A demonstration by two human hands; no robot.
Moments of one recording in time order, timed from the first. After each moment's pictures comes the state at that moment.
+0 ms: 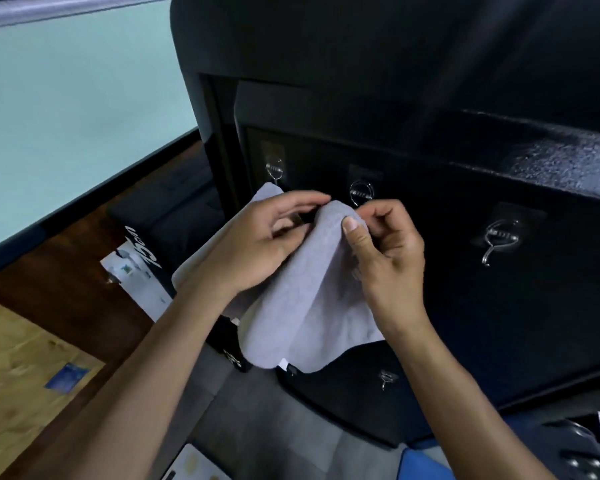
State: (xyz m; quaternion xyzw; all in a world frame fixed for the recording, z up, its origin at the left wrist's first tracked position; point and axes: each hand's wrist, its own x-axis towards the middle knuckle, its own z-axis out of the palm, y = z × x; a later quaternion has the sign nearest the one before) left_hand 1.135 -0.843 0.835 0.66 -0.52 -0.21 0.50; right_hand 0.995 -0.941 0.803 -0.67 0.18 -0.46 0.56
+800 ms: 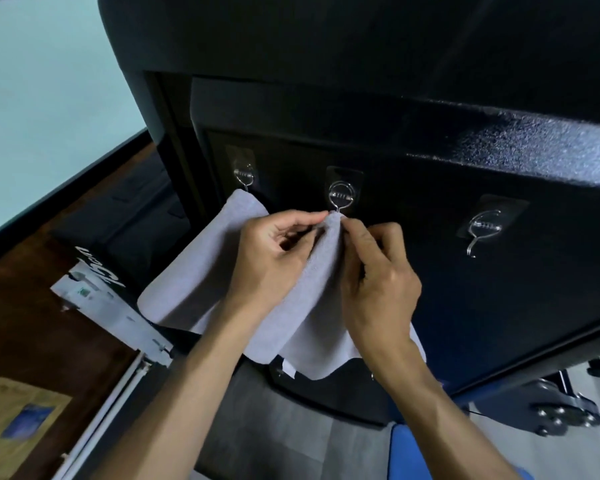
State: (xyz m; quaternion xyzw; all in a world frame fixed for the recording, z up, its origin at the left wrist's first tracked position) left_hand 1.122 -0.884 0.798 0.61 -0.47 -0.15 0.62; right_hand 0.999 -0.937 0.765 -0.79 0.37 -0.49 0.09
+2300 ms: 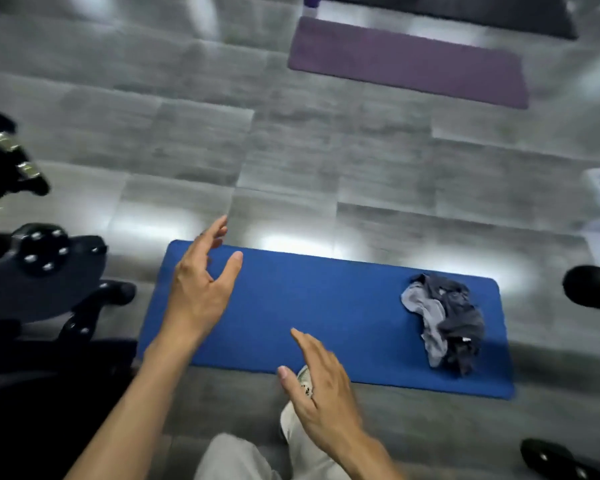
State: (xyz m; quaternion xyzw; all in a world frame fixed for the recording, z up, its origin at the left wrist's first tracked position) left_hand 0.450 -0.699 0.596 0.26 -0.83 -0.49 0.12; right_hand 0.492 -0.475 0.542 -0.18 0.88 -0.34 0.29
